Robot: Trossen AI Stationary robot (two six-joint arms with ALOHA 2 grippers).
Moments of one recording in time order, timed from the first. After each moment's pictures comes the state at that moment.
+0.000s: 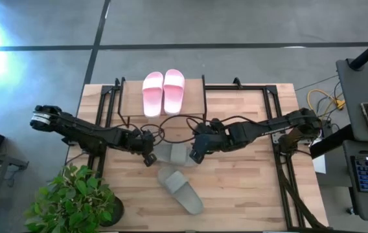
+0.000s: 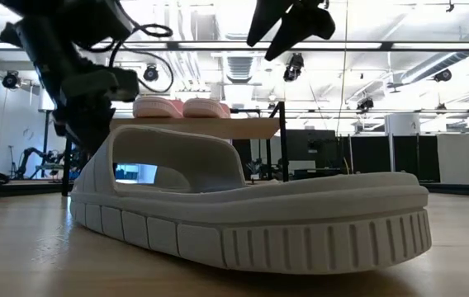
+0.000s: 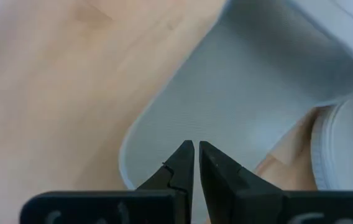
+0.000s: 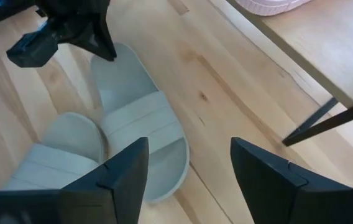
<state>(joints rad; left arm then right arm) -0.16 1.26 0.63 -0.43 -0.22 -0.72 0.22 1.71 1.58 -0.87 0.45 0.69</state>
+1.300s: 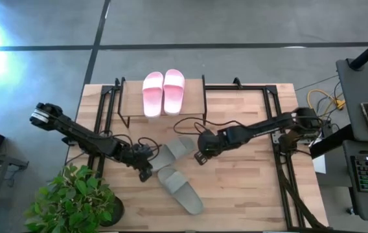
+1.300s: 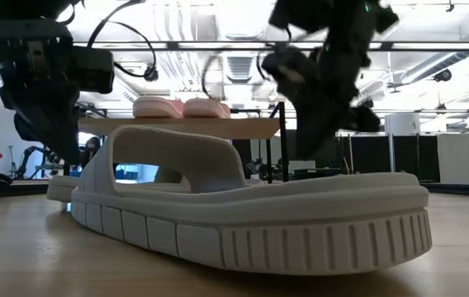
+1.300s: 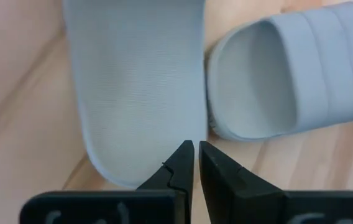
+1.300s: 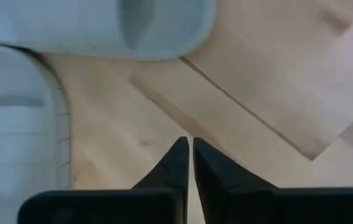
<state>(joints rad) -0.37 1.23 0.60 -0.32 -0.11 -0.94 0.12 1.71 1.12 -0.55 0.06 1.04</state>
